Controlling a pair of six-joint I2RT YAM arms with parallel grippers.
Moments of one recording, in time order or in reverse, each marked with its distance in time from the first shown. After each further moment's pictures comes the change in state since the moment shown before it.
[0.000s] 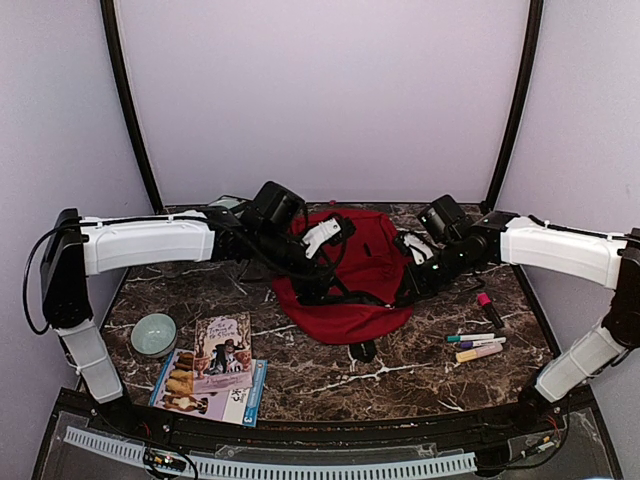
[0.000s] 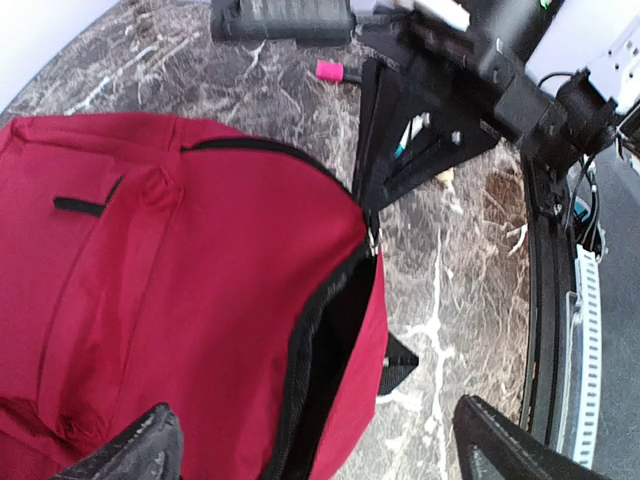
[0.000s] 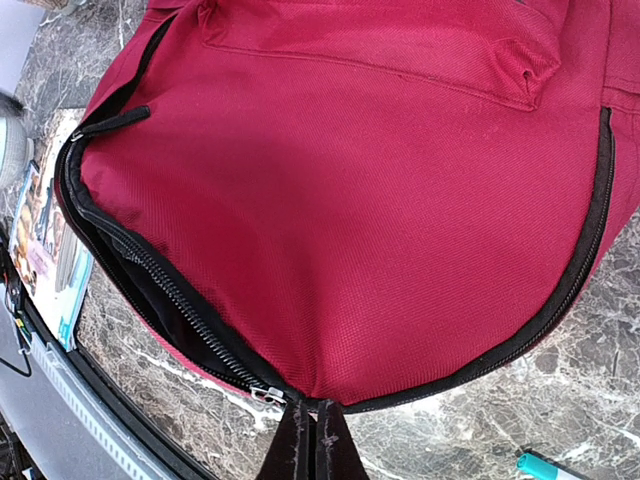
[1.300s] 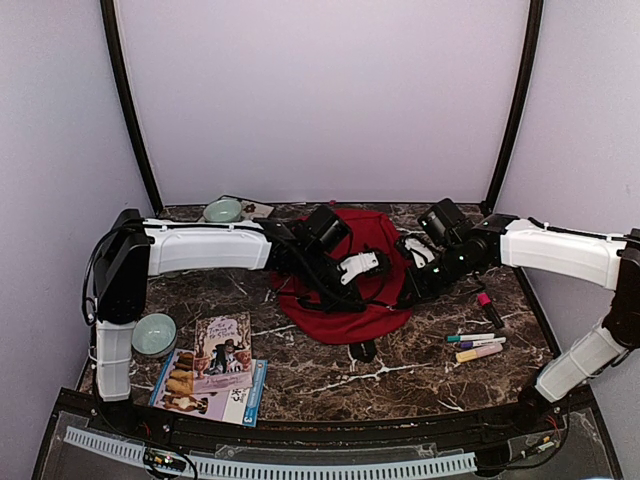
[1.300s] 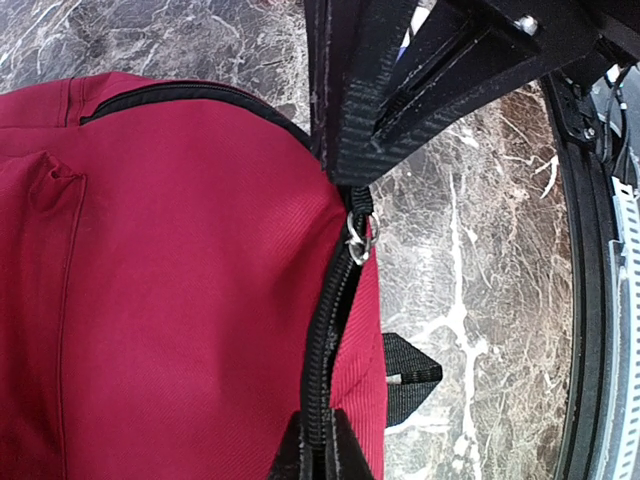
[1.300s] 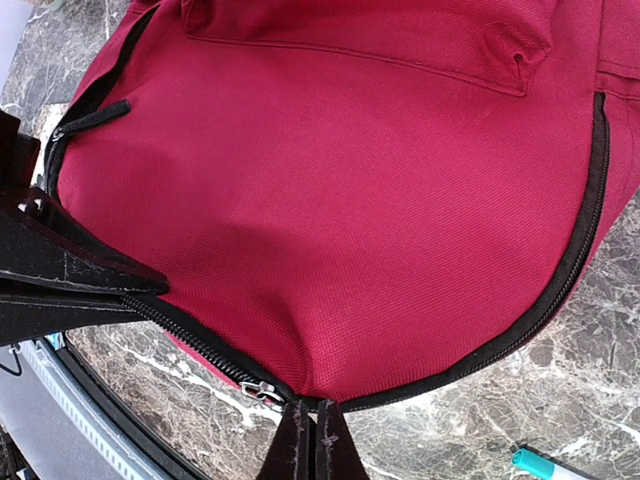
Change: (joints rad) left arm -0.079 0.299 0.267 -0.148 -0.019 0.132; right arm 0.000 -0.004 -0.021 -0.001 0.018 -0.005
